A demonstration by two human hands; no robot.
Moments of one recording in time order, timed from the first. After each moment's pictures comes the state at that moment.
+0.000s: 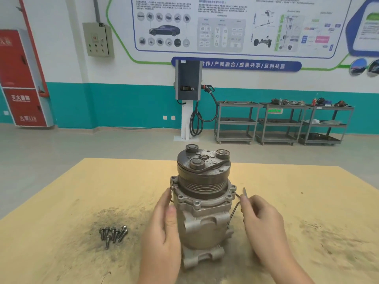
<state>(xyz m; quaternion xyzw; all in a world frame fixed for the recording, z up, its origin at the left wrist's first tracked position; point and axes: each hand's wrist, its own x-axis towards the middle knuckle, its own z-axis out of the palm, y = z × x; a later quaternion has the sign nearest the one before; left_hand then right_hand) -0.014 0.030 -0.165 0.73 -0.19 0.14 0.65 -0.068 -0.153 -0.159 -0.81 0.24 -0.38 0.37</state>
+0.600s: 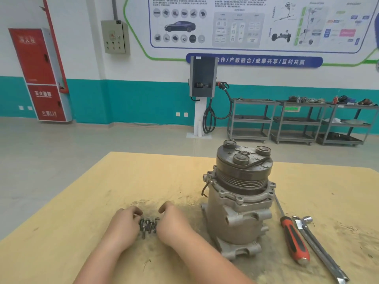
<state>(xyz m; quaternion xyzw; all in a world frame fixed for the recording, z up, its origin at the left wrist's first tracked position) 0.109 0.162 -0.194 0.95 -0.07 -0.04 0.31 0.057 0.043 -0.170 -0.89 0.17 0.02 0.41</state>
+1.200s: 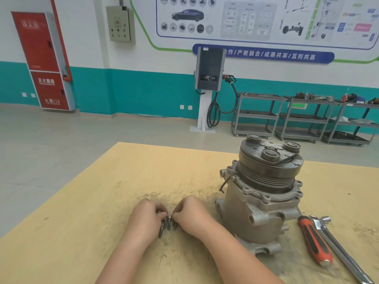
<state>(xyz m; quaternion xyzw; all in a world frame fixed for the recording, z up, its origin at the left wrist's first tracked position) 0.111 0.150 -0.204 0.93 -0.13 0.01 0.35 0.076 0.024 -0.183 -0.92 0.15 0.03 0.37</state>
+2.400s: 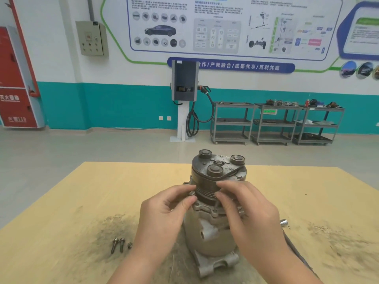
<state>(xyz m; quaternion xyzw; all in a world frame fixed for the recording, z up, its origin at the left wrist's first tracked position) 0.027 0.060 -0.116 0.66 -0.30 0.06 0.69 -0.060 -0.081 -0.102 -0.82 -0.03 -0.55 0.18</state>
